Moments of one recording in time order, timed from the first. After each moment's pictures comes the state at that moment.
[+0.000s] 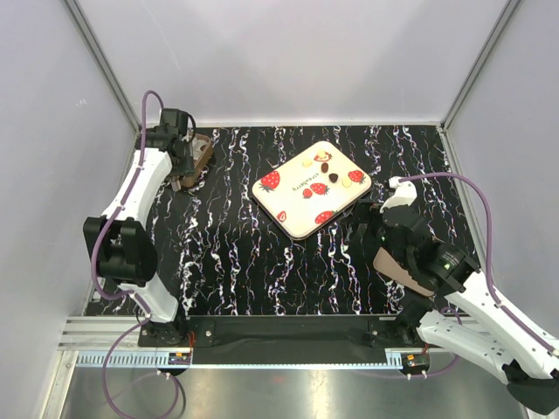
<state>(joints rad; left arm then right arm) -0.09 1.69 1.58 -0.89 -0.30 -0.15 0.76 0.74 0.88 -0.63 0.38 0.60</state>
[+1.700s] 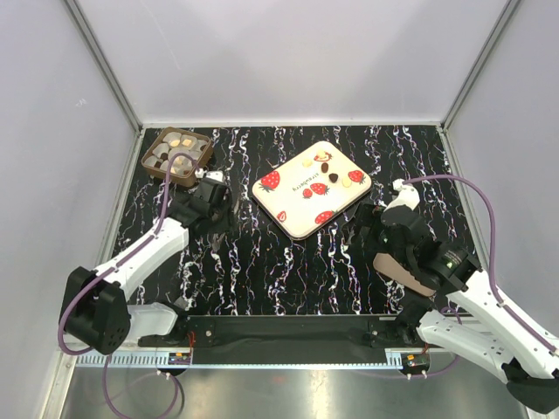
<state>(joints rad) -0.45 1.25 0.87 -0.55 -0.20 -0.46 0.76 0.75 0.92 -0.77 0.36 0.73</state>
